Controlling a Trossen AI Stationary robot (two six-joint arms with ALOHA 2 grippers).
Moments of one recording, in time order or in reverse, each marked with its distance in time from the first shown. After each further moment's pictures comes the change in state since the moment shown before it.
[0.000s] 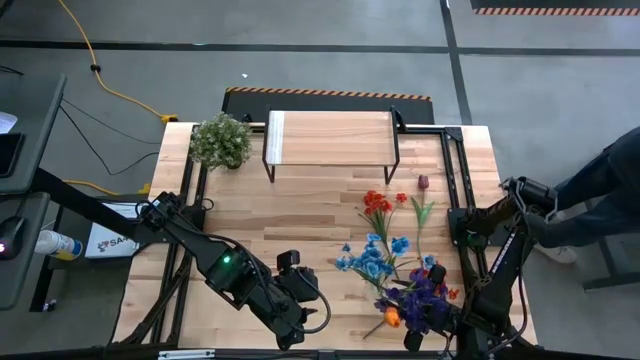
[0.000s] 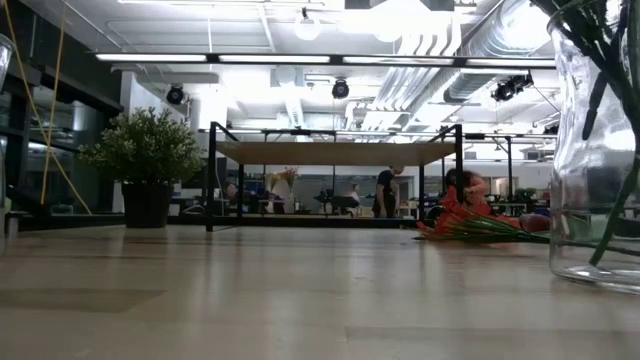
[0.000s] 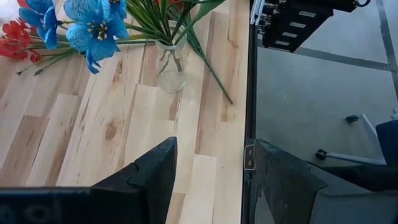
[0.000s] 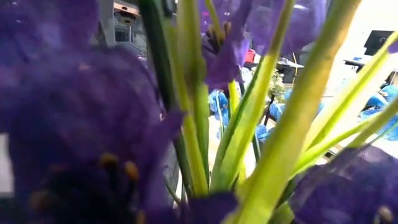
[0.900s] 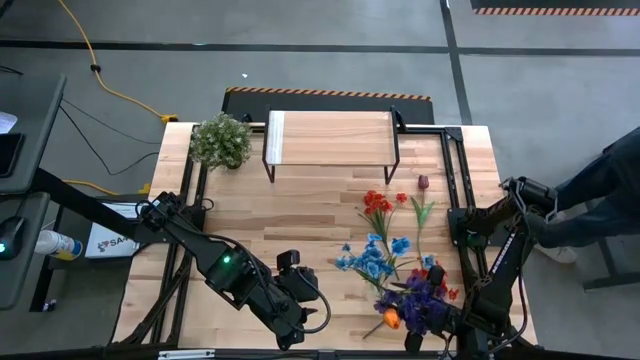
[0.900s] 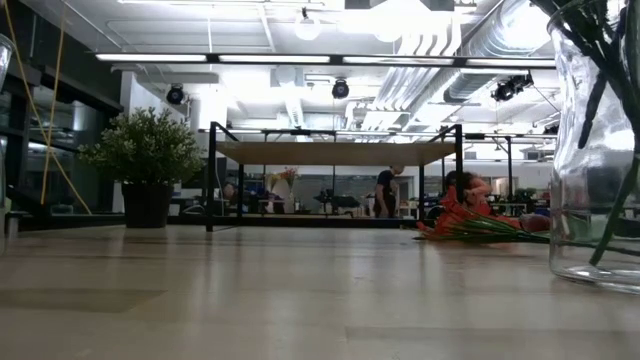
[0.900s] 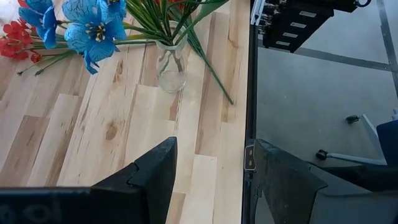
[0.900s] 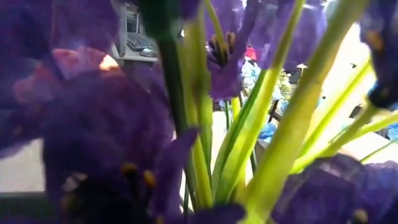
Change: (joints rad) left arm 0.000 0.000 0.000 0.000 -0.002 0.000; right arm 0.001 0.000 0.000 0.000 -0.035 -0.051
